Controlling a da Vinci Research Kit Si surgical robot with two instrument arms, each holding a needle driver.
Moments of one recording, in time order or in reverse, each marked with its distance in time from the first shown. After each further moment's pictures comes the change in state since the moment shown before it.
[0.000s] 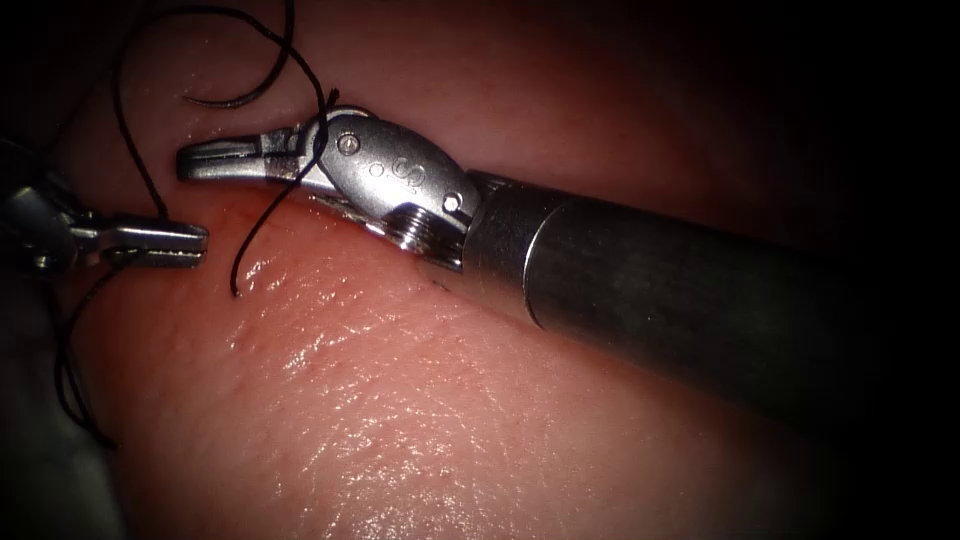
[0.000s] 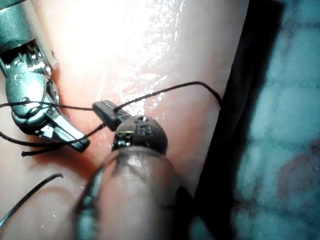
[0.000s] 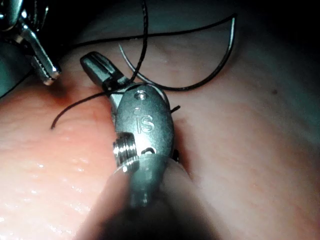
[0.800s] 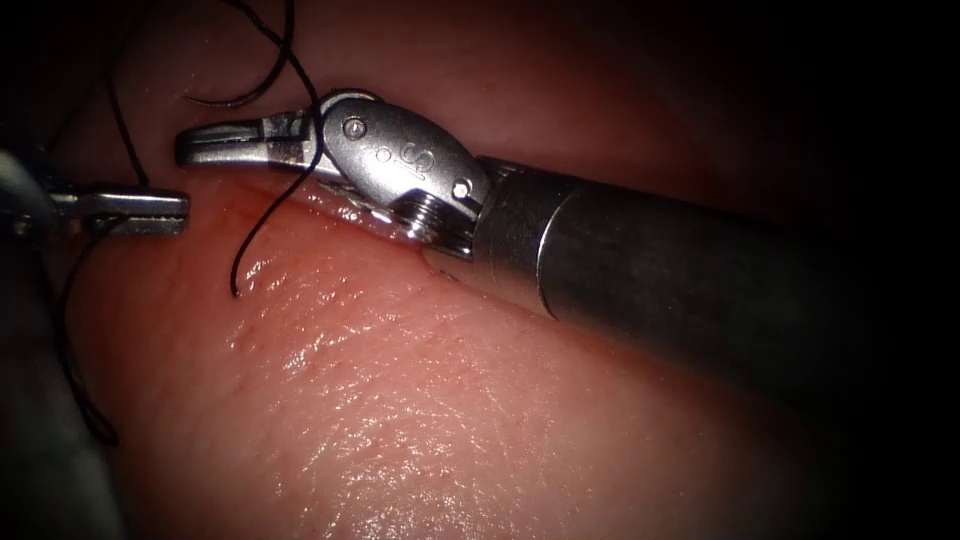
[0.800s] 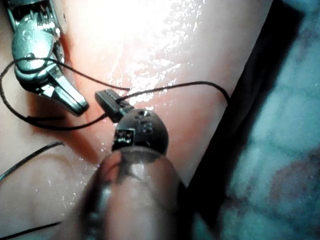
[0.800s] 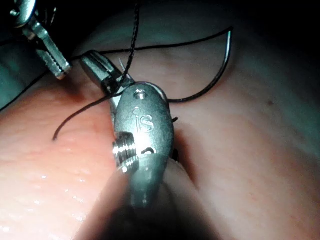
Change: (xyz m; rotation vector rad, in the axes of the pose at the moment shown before) right arm 0.003 0.000 0.000 0.016 0.022 0.016; left arm -0.001 -0.002 -0.001 -0.035 0.019 -0.255
